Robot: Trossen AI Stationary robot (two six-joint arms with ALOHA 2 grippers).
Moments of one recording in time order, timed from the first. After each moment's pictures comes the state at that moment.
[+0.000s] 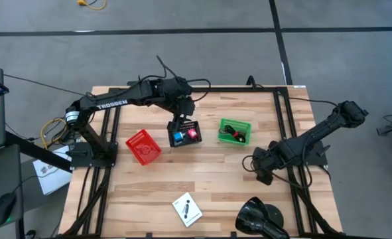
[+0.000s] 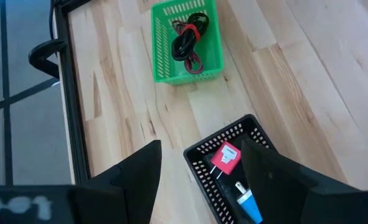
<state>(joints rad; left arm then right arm) 0.28 1.65 1.63 -0.86 0.12 0.62 0.49 1.20 0.68 -1.00 0.01 0.94</state>
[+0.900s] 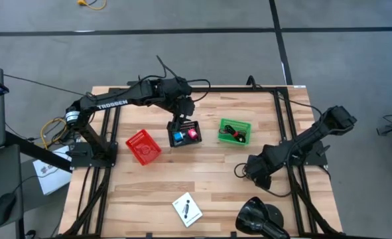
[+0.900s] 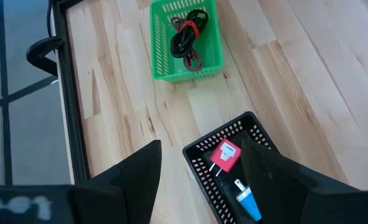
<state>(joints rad) 0.28 1.65 1.63 -0.87 0.12 0.63 0.47 1.44 0.72 -0.98 -0.07 0.76</state>
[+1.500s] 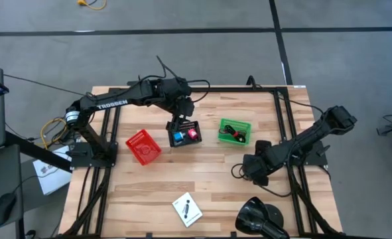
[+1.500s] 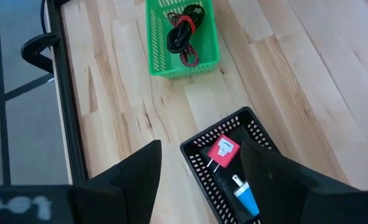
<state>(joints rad) 0.28 1.65 1.63 -0.88 0.12 0.64 0.47 1.44 0.81 -1.02 0.13 0.58</state>
